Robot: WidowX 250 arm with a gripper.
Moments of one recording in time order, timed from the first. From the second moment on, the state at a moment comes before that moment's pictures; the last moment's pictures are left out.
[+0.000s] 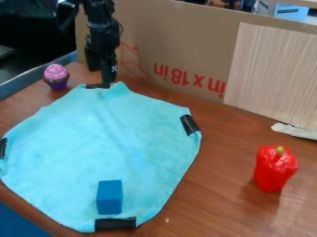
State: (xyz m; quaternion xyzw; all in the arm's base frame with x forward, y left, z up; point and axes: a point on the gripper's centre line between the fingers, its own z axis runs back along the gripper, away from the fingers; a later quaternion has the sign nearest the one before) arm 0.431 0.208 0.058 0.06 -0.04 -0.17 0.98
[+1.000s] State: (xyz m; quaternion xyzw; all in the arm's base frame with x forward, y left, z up) arm 0.432 0.218 0.048 0.06 -0.02 -0.18 0.98
